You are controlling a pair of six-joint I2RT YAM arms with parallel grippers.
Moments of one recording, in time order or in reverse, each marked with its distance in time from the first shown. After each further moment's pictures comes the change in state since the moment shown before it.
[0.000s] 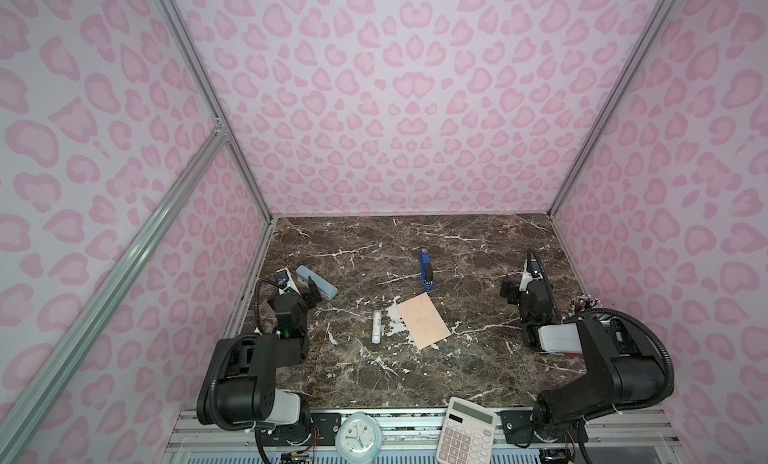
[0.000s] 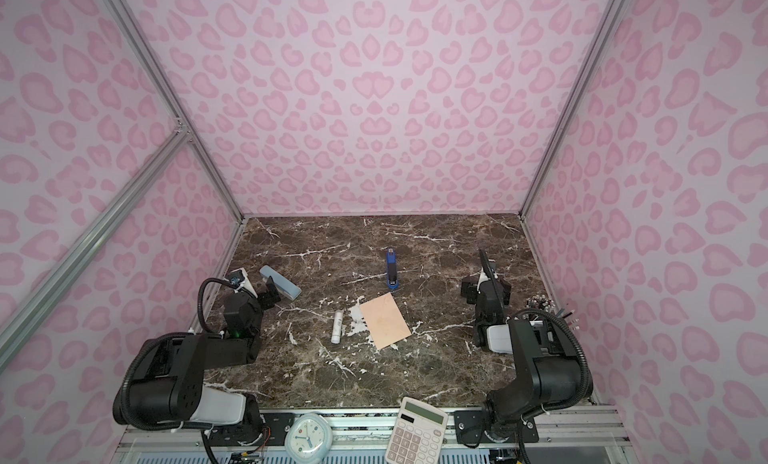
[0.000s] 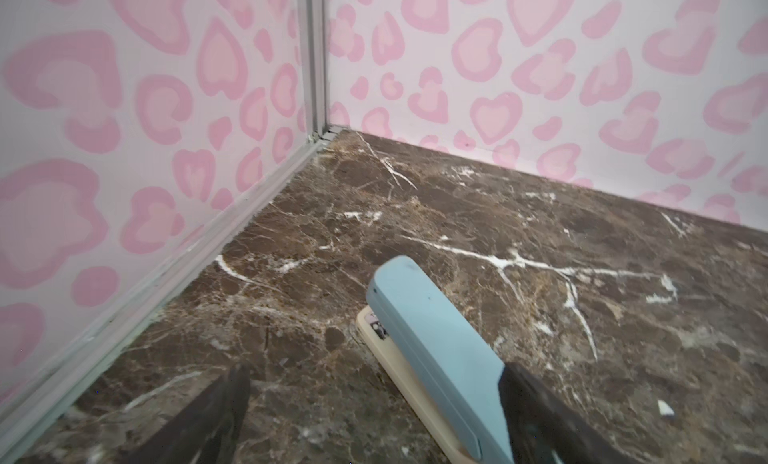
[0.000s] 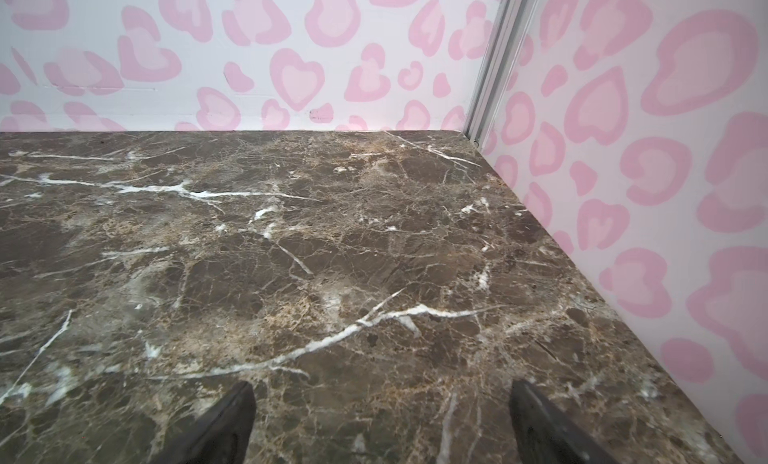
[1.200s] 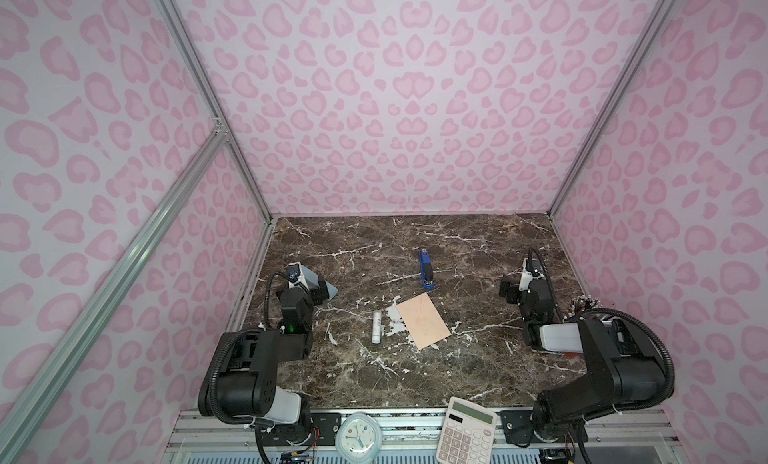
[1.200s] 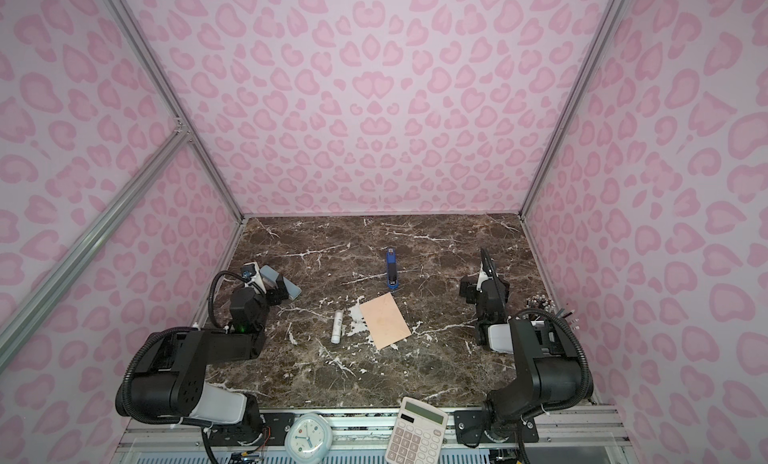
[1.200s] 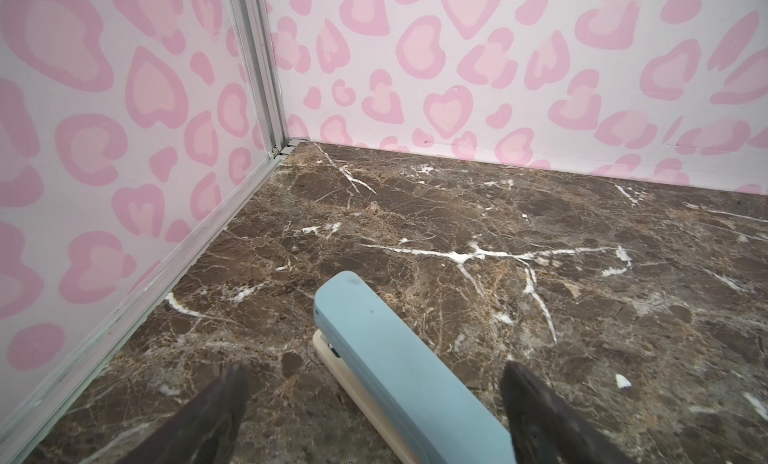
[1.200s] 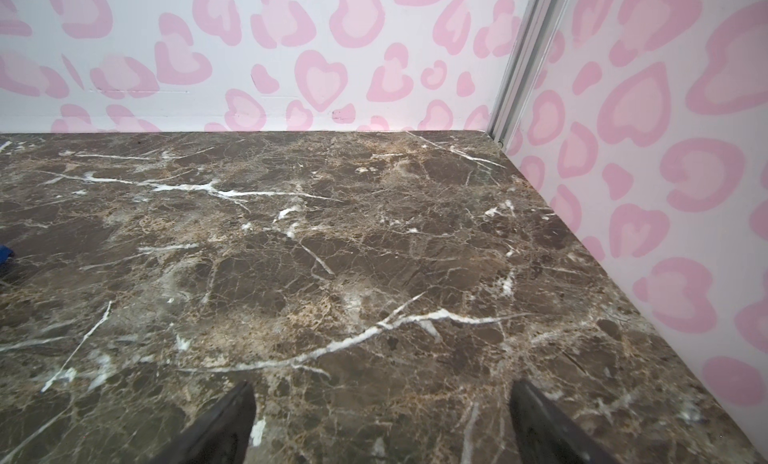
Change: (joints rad) left arm -0.050 0.014 0.041 0.022 0.007 0.073; right arm -0.013 -0.003 0.008 -0.014 -0.077 -0.001
